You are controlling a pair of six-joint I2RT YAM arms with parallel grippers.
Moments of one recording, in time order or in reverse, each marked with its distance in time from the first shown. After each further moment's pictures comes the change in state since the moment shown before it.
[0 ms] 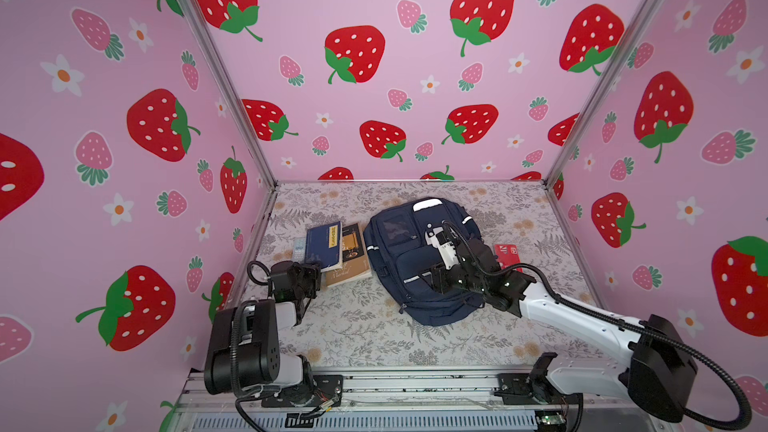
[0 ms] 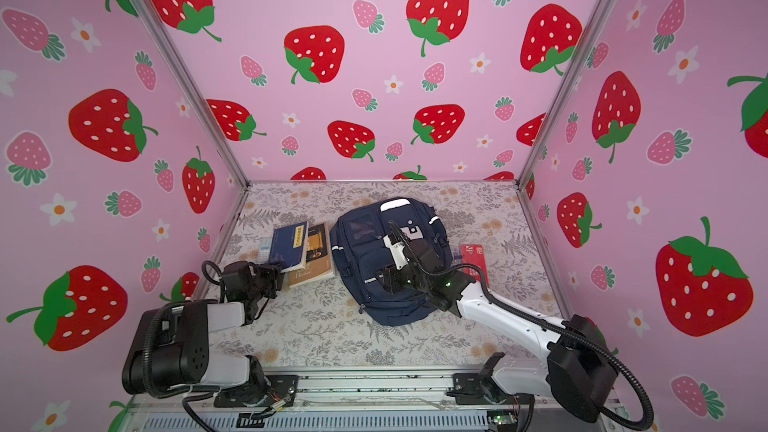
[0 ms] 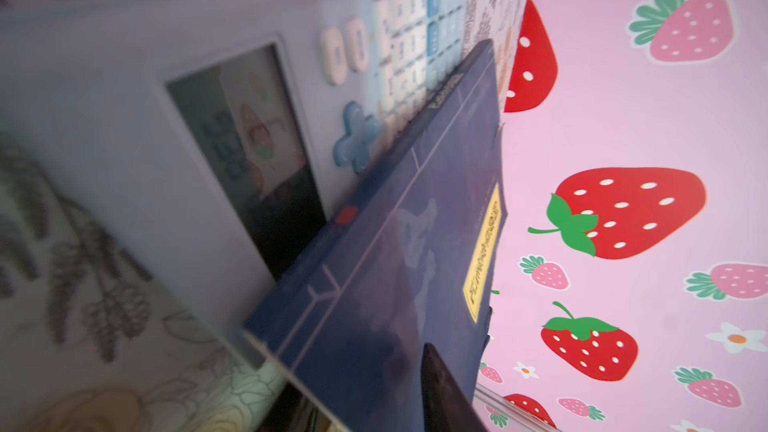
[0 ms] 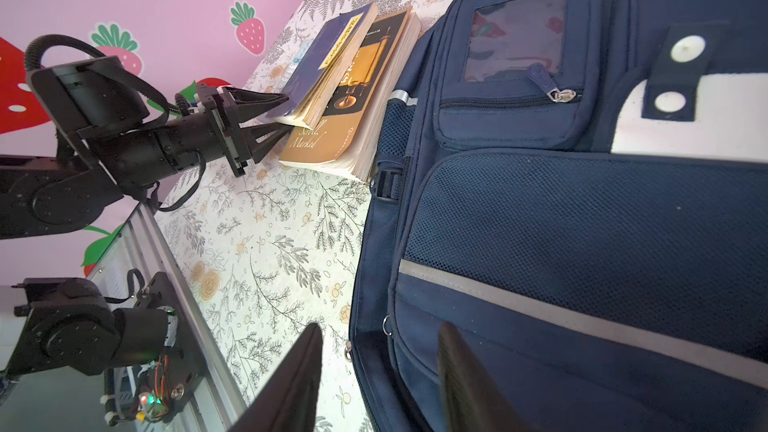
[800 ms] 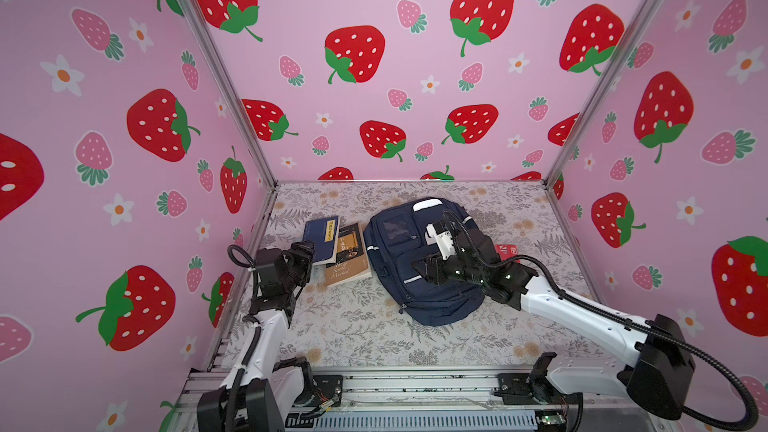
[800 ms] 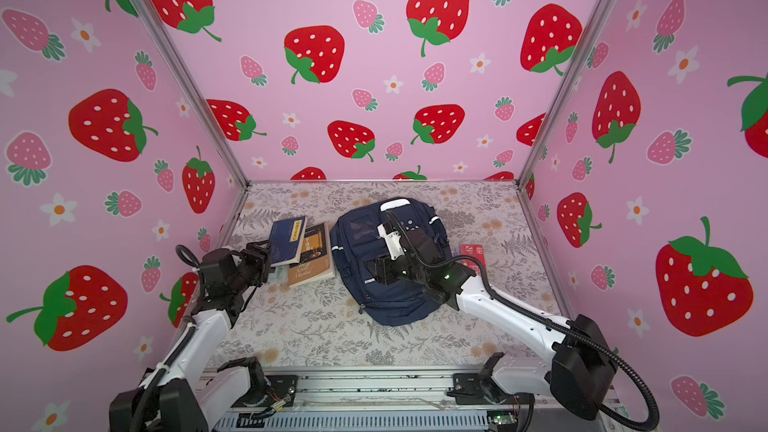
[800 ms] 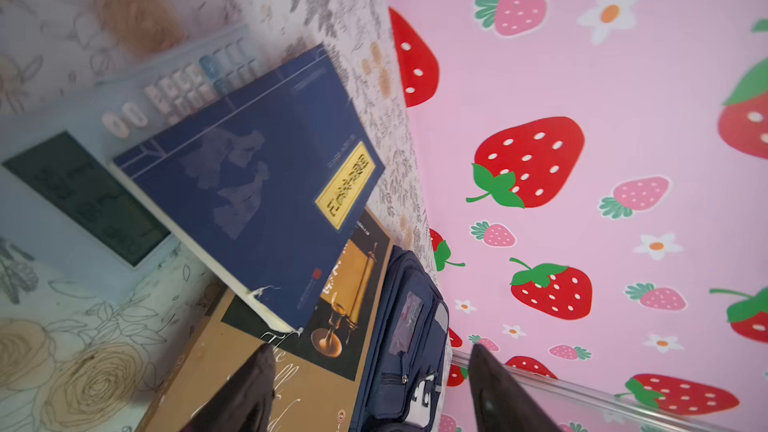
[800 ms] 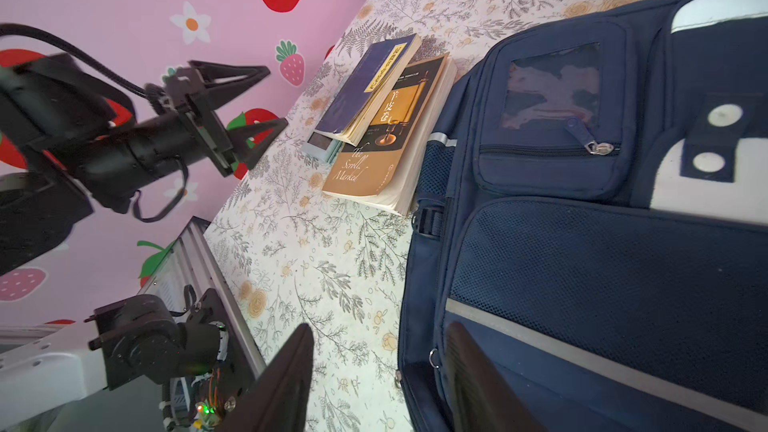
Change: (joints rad) left arm 0.000 -0.311 0.134 -0.374 0.004 0.114; right arm 0.034 0.017 0.125 -0.035 -0.034 0.056
